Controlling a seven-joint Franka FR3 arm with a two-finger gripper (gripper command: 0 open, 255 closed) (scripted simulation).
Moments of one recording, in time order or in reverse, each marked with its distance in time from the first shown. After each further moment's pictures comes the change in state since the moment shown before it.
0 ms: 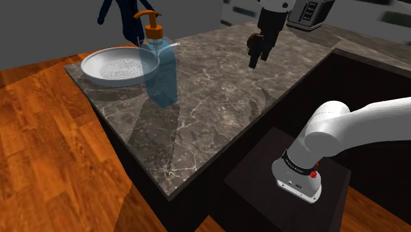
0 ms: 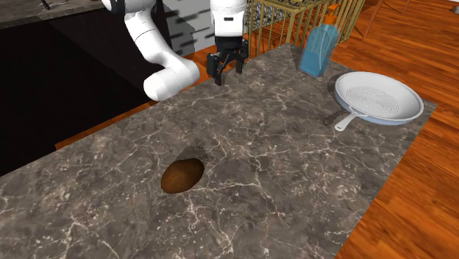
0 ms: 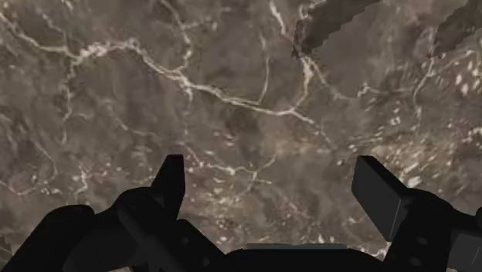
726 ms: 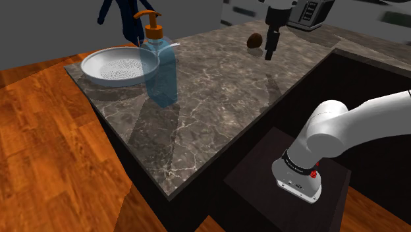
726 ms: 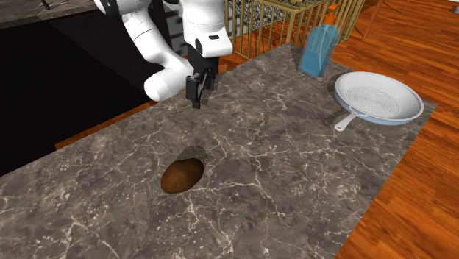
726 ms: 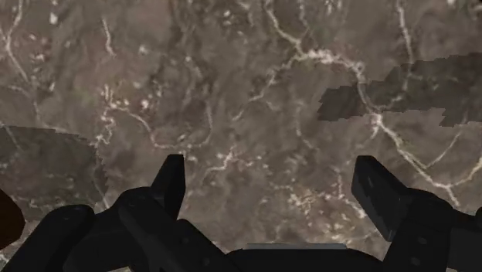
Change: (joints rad) arm 0.069 0.080 -0.227 0.048 -0.253 -0.003 -0.558
